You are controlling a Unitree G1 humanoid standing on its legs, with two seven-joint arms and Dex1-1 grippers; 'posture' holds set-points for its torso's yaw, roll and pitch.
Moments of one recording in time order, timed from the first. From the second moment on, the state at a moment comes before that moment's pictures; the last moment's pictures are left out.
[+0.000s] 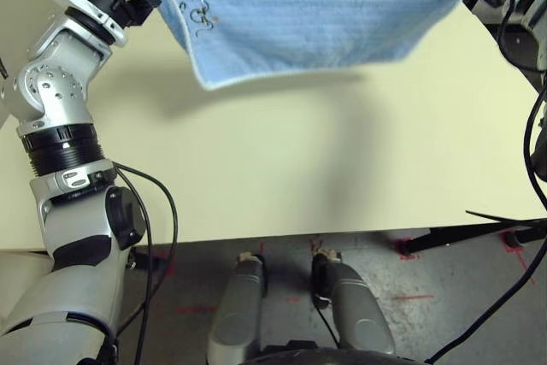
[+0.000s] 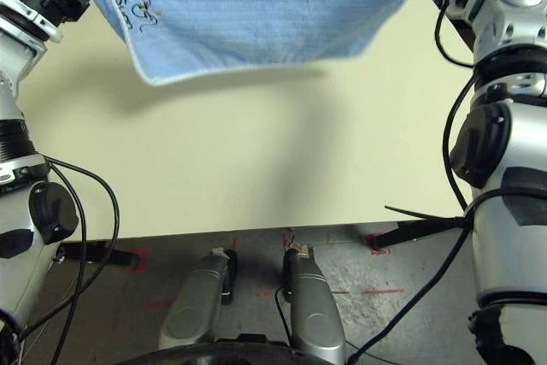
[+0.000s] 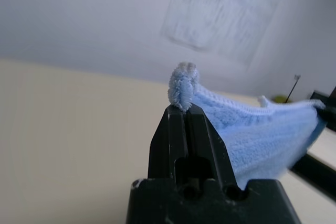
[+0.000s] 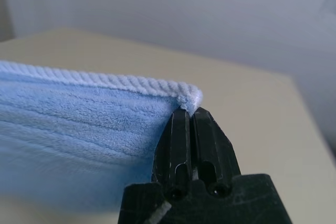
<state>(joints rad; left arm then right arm) -0.86 0.55 0.40 0.25 -0.67 0.60 -0.58 -1.38 -0.69 -0.25 1.32 0.04 -0.16 0.81</state>
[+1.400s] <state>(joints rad) -0.27 0.61 0.34 -0.18 -0.87 0.76 -0.82 -1.00 -0.77 -0.15 1.20 0.07 0.03 1.22</state>
